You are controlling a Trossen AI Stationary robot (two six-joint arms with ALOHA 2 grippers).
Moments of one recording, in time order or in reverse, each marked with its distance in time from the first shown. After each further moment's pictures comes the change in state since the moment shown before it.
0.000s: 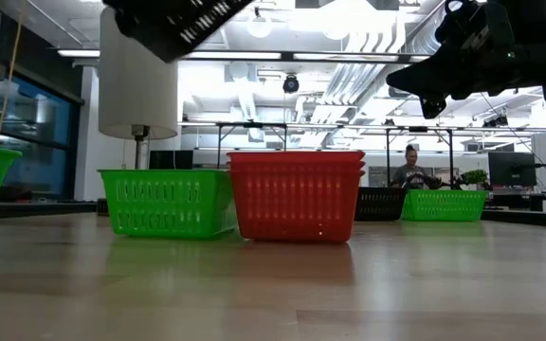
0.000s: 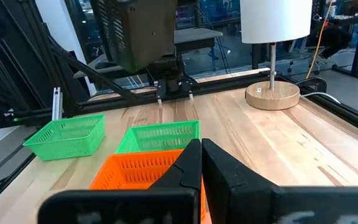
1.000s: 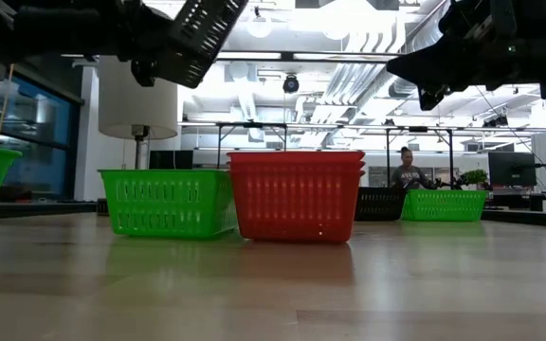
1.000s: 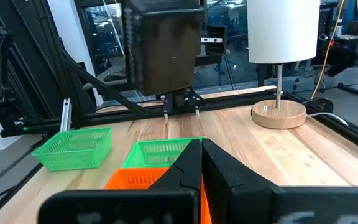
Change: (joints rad) left arm 0.258 0.018 -0.406 0.767 0.372 -0.036; right arm 0.000 0.000 -0.001 0.068 -0.025 -0.025
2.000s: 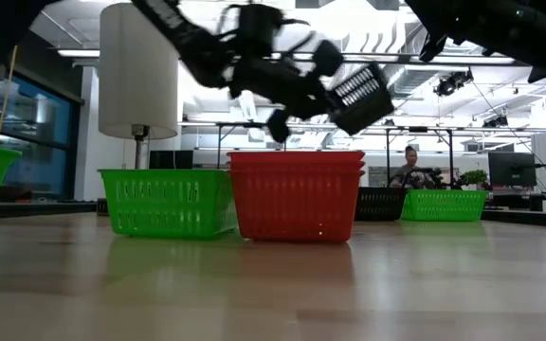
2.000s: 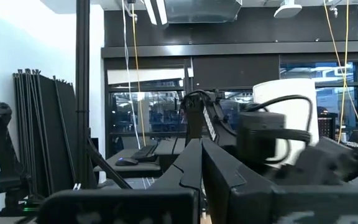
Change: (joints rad) left arm 0.186 1.133 1.022 -0.083 -0.264 -0.576; right arm 0.001 0.000 0.000 0.410 -0.038 -0.061
